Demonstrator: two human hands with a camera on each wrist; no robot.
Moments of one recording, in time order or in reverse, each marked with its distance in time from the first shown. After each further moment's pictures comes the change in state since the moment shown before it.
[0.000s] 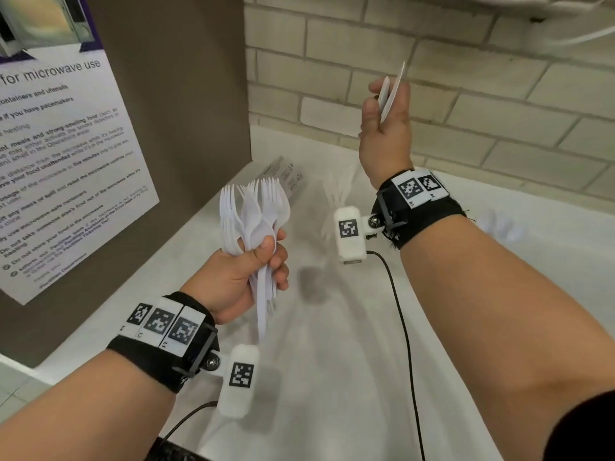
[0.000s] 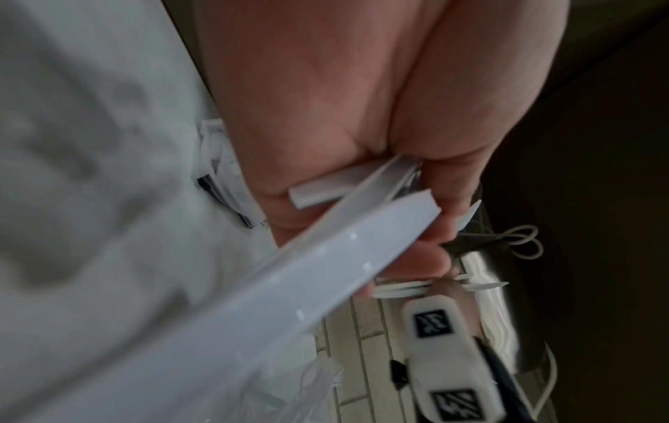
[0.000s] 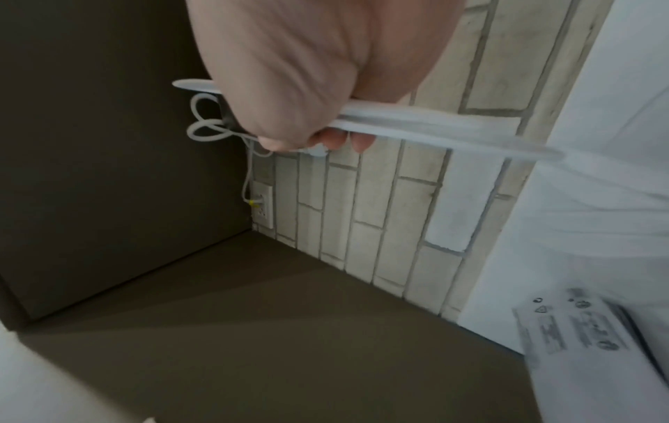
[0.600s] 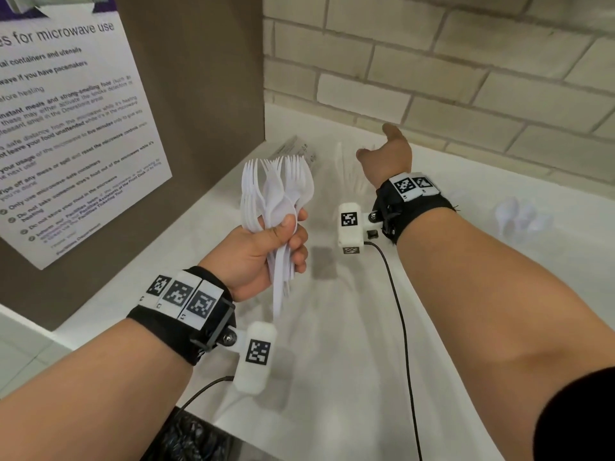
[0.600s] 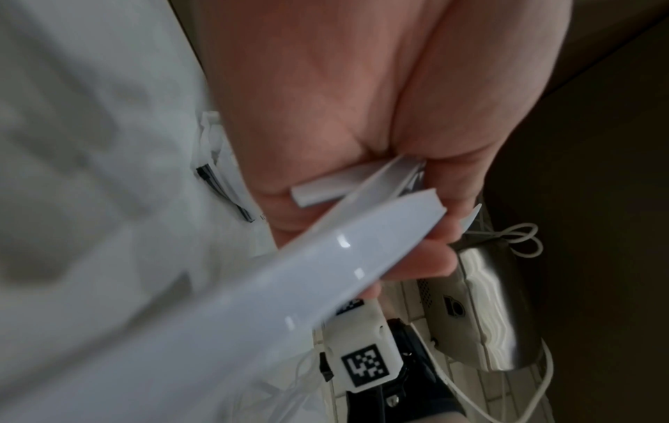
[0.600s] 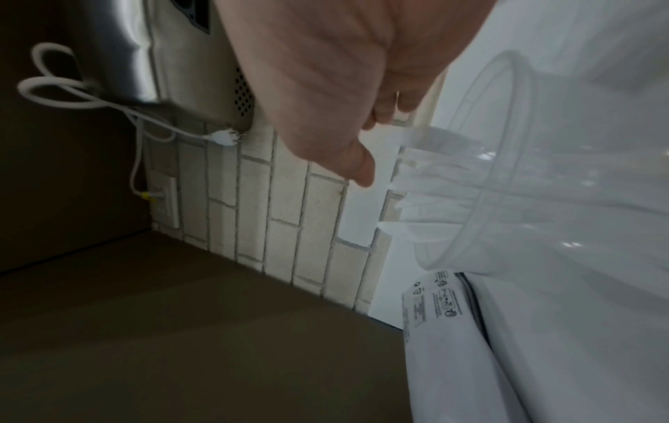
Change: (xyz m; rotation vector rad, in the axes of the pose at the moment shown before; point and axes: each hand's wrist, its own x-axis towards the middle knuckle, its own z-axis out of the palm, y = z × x) left_hand -0.002 -0.003 0.013 -0.016 -0.006 -0.021; right_hand -0.018 0.053 0.011 -0.333 -0.188 0.500
